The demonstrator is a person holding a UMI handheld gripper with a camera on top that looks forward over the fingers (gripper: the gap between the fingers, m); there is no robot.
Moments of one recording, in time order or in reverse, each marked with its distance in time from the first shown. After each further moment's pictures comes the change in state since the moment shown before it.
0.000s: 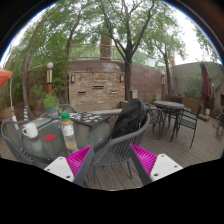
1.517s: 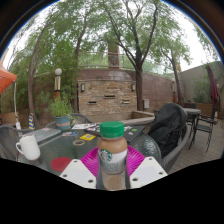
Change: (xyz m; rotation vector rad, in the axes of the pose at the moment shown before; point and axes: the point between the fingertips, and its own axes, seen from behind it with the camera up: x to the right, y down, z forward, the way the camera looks) arm -0.203 -0.021 0.196 0.127 -0.091 0.012
